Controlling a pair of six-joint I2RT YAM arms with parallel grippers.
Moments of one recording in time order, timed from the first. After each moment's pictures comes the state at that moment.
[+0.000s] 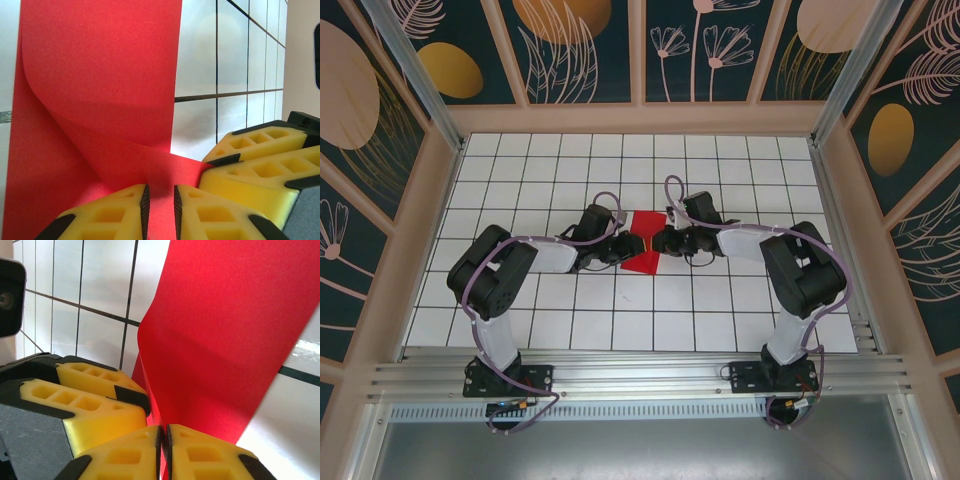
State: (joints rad) left arm -0.58 1.86 0.85 0.29 0.51 -0.90; right arm 0.50 1.78 0.91 -0.02 -0.59 0.57
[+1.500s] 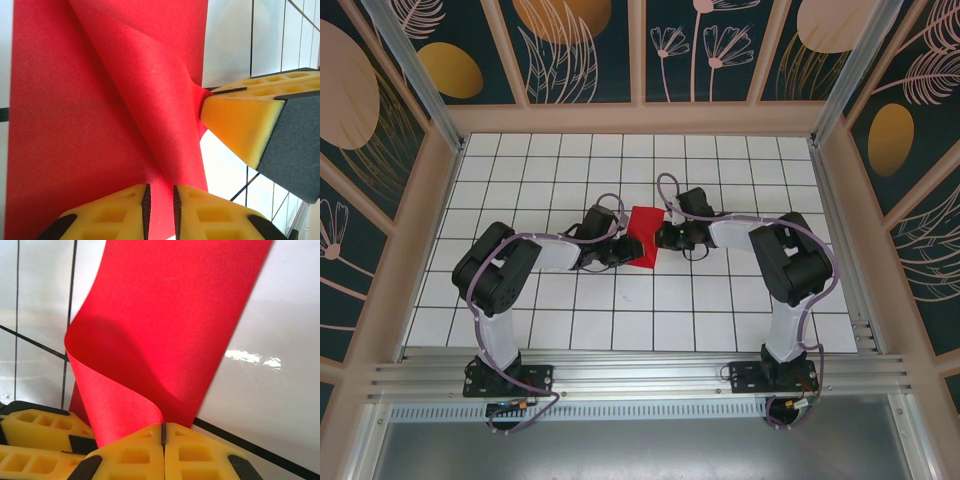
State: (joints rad) left arm -0.58 1.90 0.89 0.19 0.49 -0.82; right arm 0.50 1.89 1.03 -0.10 -0.43 0.50
